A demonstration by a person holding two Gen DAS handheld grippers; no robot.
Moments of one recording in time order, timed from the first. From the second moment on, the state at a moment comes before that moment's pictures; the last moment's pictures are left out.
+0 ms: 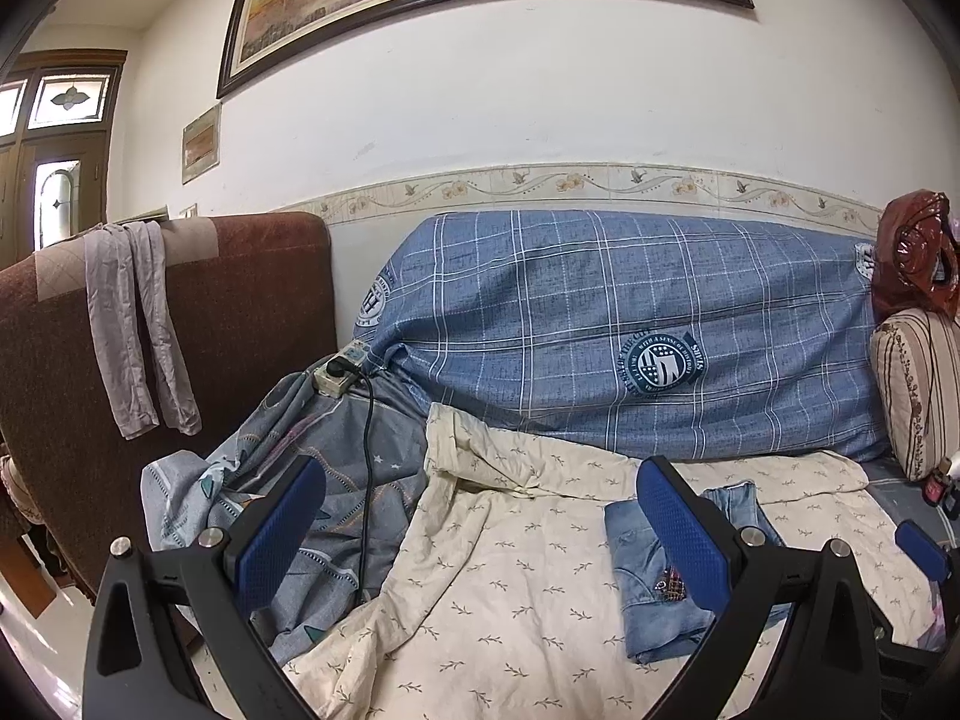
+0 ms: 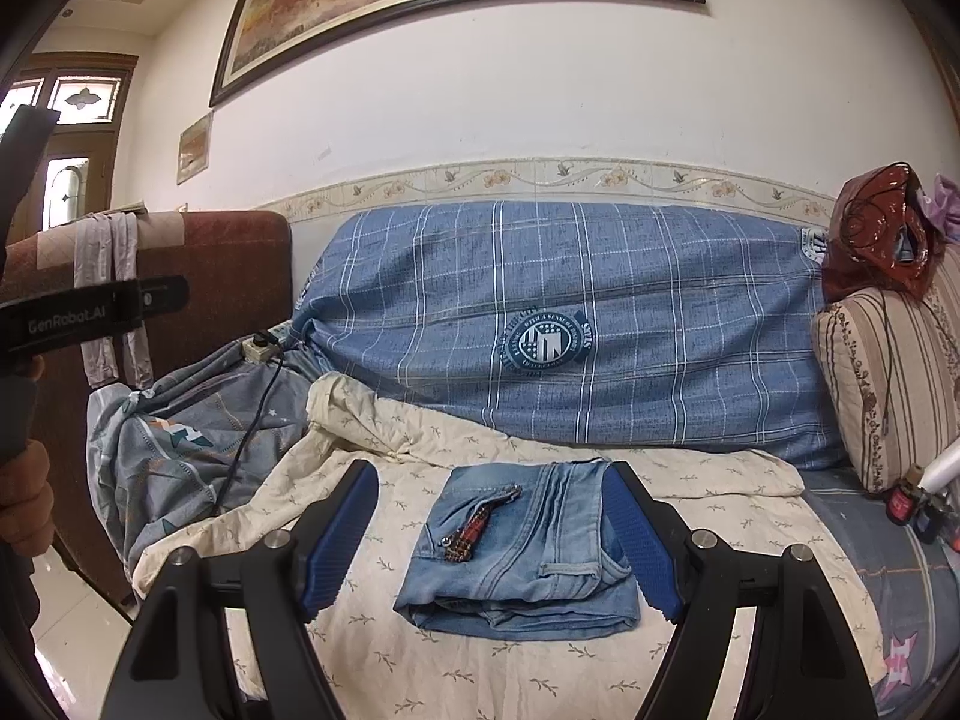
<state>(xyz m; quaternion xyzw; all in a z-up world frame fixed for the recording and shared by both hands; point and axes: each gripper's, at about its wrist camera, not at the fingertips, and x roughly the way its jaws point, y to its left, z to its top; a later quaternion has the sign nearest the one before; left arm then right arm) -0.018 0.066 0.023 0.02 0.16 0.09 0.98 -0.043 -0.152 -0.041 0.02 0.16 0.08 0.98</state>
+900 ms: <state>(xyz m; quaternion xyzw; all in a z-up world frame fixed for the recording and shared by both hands) -0.012 0.077 0.009 0.01 0.19 0.04 0.98 -0.036 -0.146 -0.021 0.04 0.12 0.05 0.99</state>
